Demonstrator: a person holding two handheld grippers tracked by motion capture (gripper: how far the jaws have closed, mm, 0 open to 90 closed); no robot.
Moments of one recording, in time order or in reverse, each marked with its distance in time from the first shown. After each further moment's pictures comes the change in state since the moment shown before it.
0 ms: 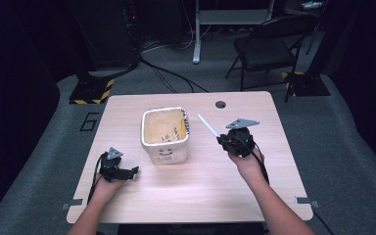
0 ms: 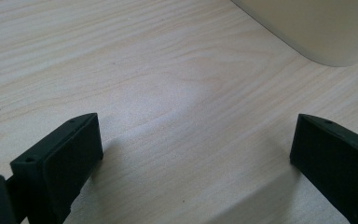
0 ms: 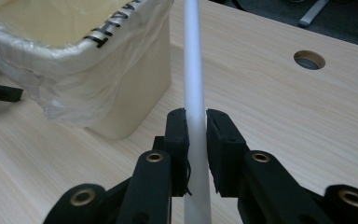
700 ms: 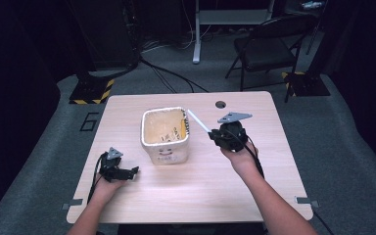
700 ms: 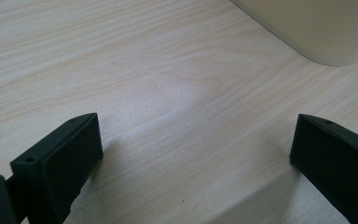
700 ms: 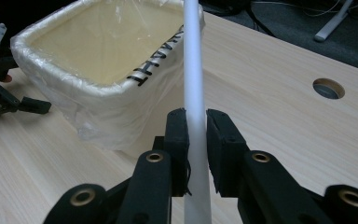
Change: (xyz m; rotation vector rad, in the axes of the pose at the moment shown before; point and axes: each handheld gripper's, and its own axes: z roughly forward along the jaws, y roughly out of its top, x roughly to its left) left arm 0.000 0.000 0.000 0.000 -0.001 0.000; right arm 0.018 0.029 -0.003 -0.016 0.053 -0.044
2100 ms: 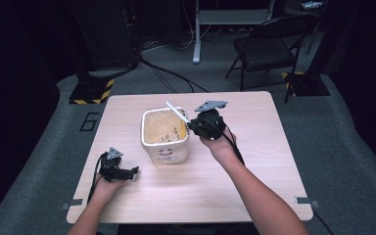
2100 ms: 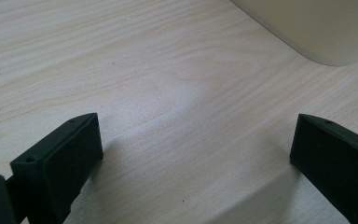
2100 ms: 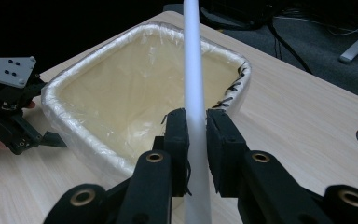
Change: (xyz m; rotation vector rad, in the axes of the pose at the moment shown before) left arm 0.000 0.000 0.000 0.000 0.001 0.001; right arm 0.026 0.047 0.039 -0.025 0.068 -0.056
